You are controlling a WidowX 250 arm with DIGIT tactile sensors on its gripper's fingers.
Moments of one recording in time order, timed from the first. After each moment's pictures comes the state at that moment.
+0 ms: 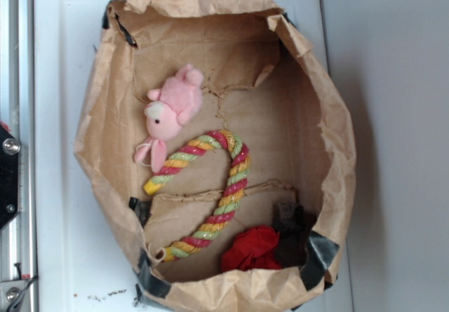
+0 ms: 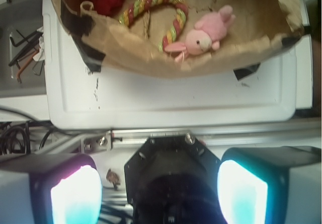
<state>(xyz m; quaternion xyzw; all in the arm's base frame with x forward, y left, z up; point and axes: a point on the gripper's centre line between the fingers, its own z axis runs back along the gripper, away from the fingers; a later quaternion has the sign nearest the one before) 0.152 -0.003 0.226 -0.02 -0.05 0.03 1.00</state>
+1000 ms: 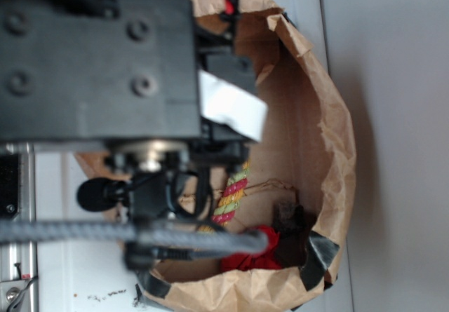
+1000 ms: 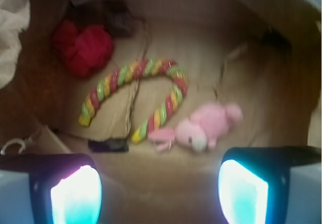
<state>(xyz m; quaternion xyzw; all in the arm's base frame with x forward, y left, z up) 0.258 -0.002 0.174 0.02 -0.09 -0.13 0.99</state>
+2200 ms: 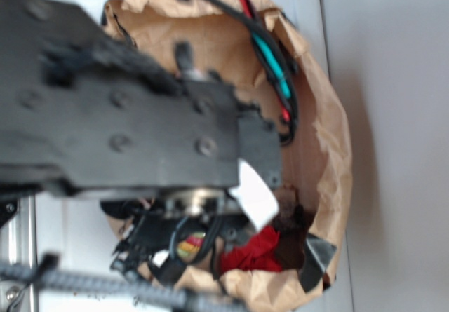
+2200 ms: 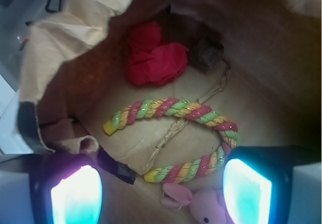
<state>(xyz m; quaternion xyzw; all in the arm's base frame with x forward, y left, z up) 0.271 -0.021 0.148 -0.02 -0.11 -0.34 0.93</state>
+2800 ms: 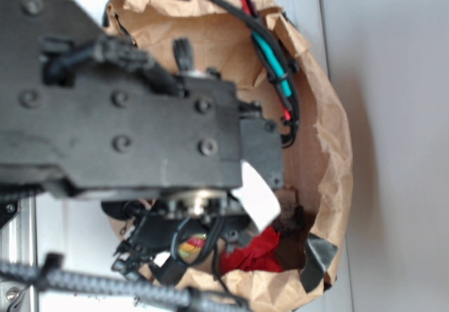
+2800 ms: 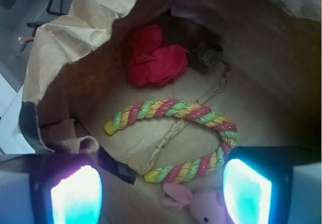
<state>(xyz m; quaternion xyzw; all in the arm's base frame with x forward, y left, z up) 0.271 -0.021 0.148 -0.02 -0.11 -0.34 0.93</state>
